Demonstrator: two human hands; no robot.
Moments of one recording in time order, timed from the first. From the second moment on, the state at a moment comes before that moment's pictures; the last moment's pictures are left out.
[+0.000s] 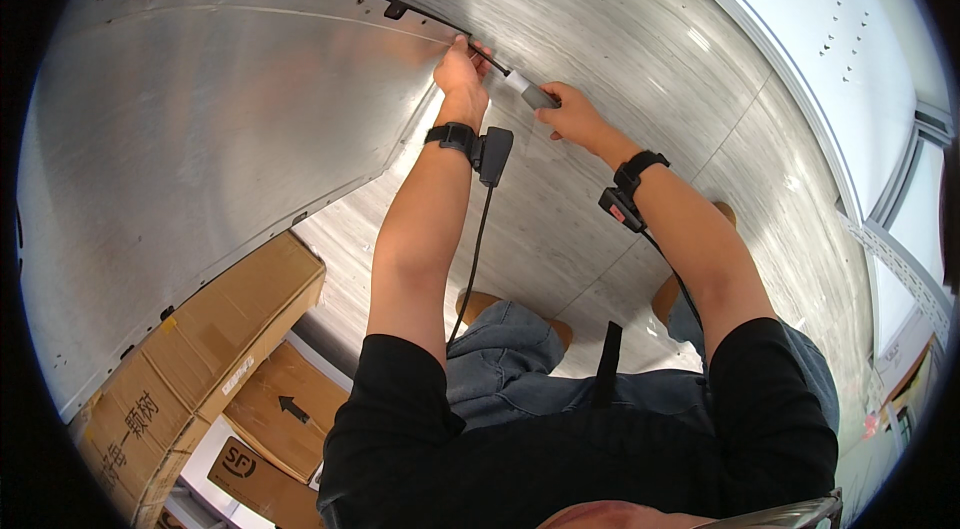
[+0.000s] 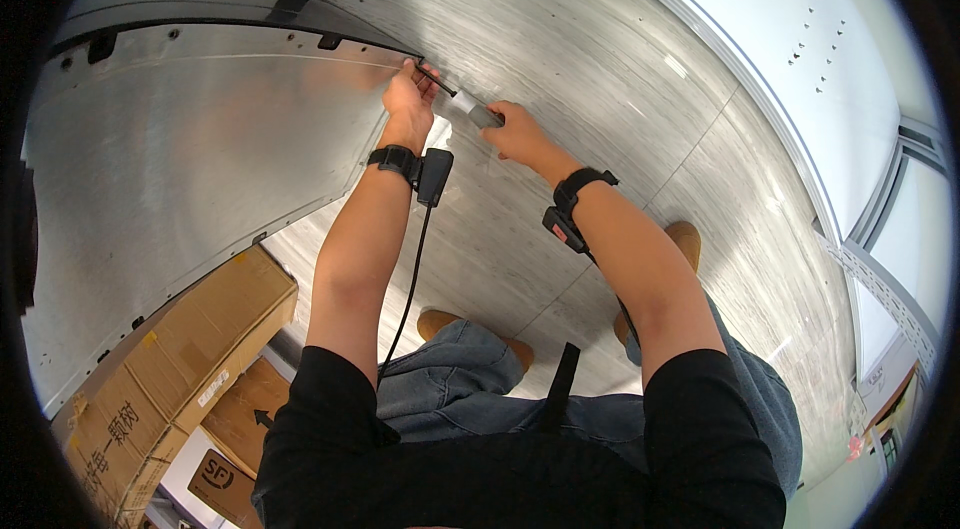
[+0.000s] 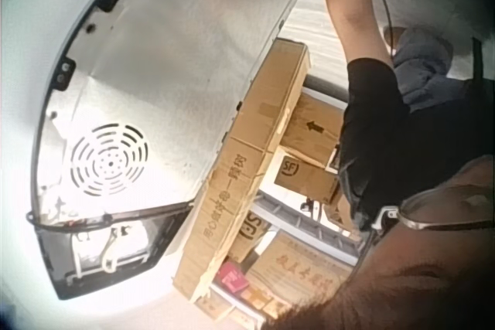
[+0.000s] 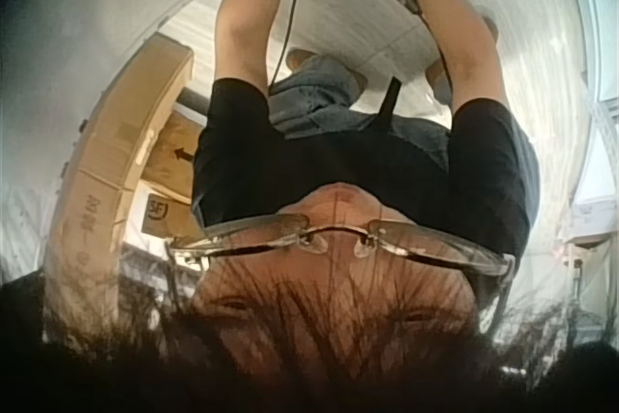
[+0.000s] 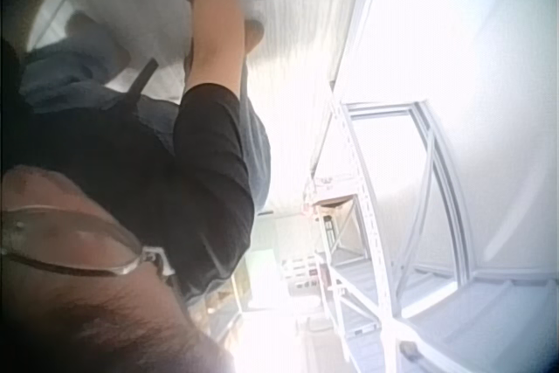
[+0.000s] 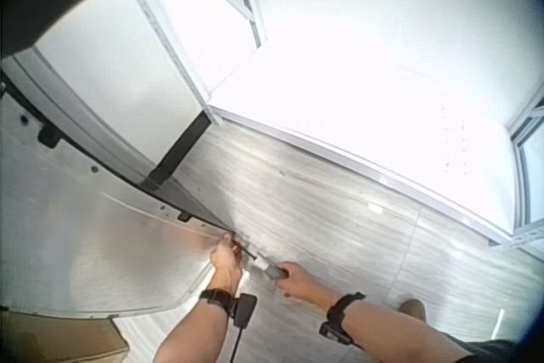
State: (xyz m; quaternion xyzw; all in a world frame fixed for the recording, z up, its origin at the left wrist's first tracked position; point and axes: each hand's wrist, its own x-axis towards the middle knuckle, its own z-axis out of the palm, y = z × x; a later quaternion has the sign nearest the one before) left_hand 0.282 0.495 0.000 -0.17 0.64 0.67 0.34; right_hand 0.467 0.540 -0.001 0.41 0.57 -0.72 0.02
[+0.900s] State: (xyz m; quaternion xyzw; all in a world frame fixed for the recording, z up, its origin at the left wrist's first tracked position) left_hand 0.279 0.507 0.007 -0.26 0.55 0.70 0.38; right_hand 0.467 0.539 0.009 0.38 0.59 -0.71 0.04
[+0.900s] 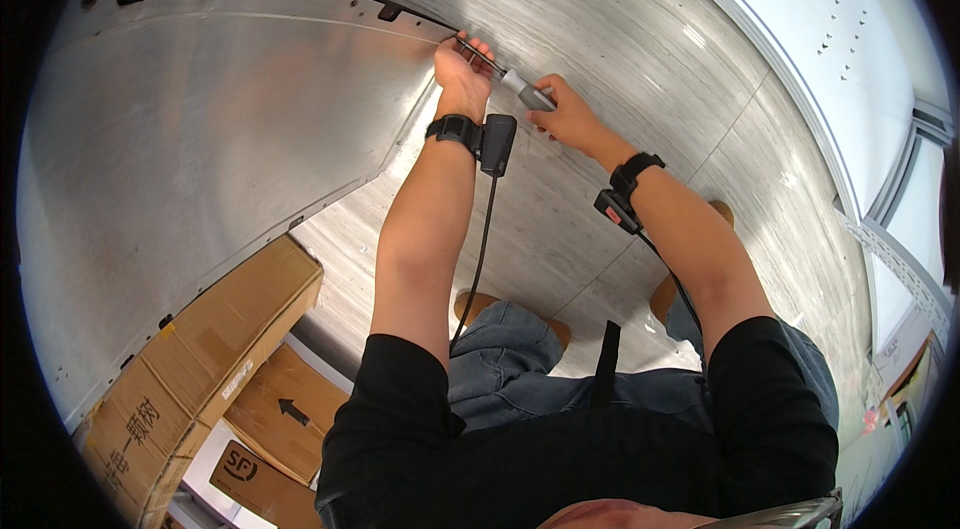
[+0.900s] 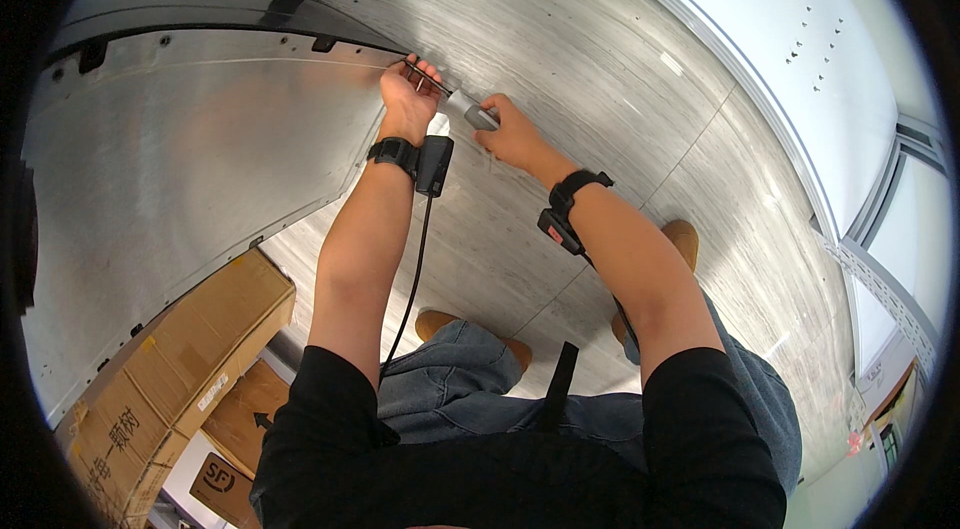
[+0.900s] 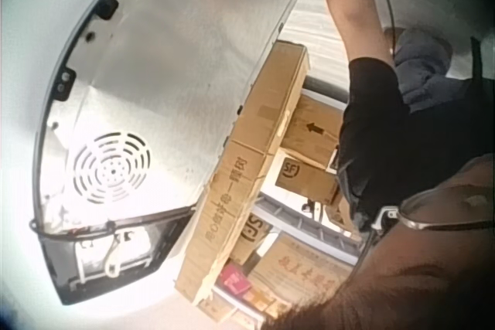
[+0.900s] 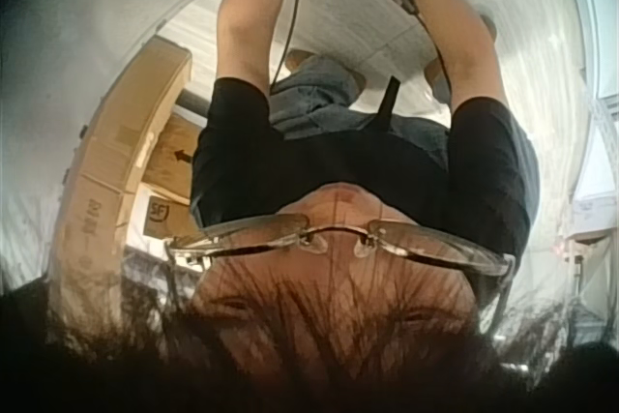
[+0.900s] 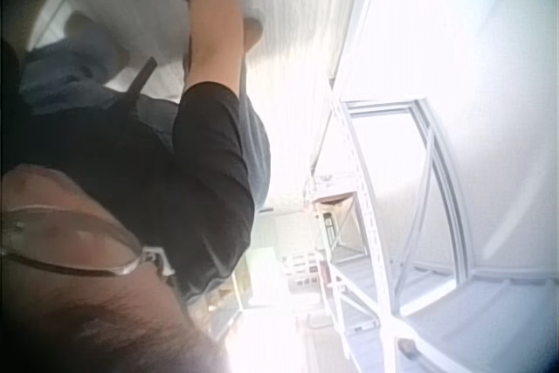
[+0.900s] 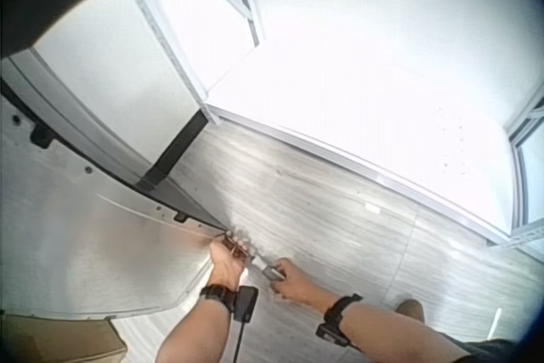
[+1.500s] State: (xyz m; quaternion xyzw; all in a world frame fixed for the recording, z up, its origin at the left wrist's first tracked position) left_hand 0.279 0.503 0.008 -0.25 0.54 0.71 0.38; right_hand 0.466 0.545 0.027 0.40 0.59 -0.70 0.06
